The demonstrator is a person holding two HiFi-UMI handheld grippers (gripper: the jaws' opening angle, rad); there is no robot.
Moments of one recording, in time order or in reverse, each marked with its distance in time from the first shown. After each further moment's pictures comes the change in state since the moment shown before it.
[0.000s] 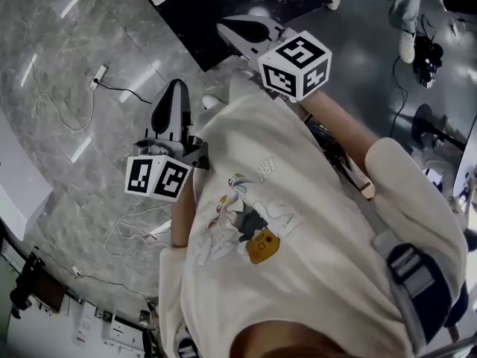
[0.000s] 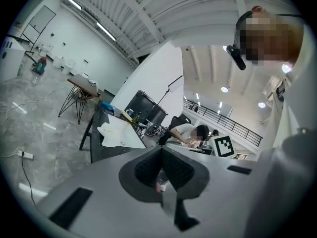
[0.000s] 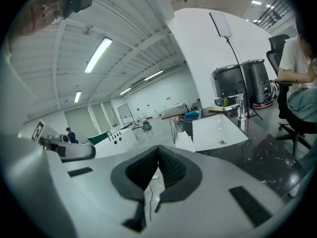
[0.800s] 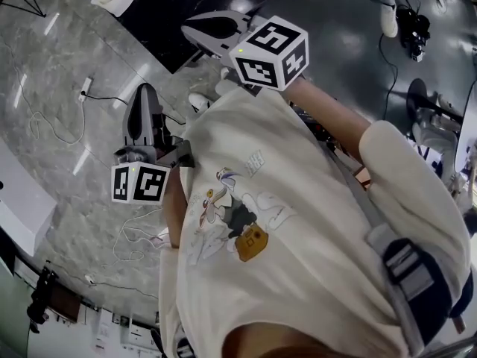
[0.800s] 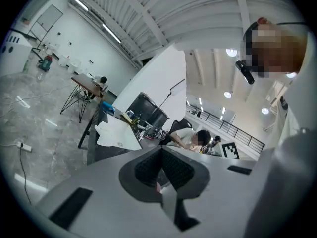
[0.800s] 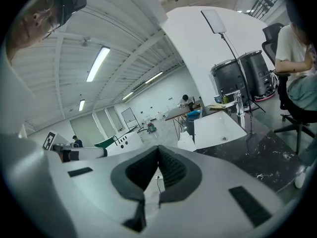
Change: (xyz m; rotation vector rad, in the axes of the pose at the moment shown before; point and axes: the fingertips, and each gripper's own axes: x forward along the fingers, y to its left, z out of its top) left arm 0.009 -0.044 0.001 -0.044 -0.048 0.016; right arm -0.056 0.000 0.019 0.069 -0.017 0.065
